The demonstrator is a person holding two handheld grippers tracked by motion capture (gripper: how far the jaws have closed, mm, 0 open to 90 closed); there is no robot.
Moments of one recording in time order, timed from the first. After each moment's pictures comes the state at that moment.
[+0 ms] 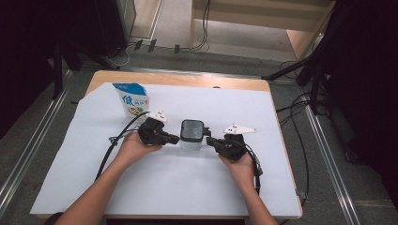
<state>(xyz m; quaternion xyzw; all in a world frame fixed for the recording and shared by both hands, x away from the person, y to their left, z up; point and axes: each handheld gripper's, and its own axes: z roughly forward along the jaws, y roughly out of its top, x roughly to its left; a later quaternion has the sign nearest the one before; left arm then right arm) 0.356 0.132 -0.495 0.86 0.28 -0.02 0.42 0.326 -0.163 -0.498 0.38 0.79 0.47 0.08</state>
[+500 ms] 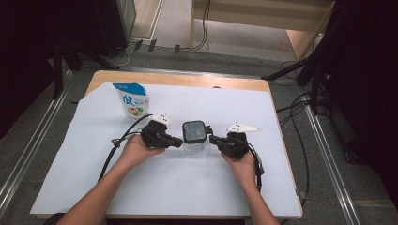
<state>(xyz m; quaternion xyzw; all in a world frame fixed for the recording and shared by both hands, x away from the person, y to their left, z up) 0.349 0.124 -0.495 0.86 0.28 -0.04 0.42 0.331 -0.170 -0.500 0.40 0.78 0.47 0.08</state>
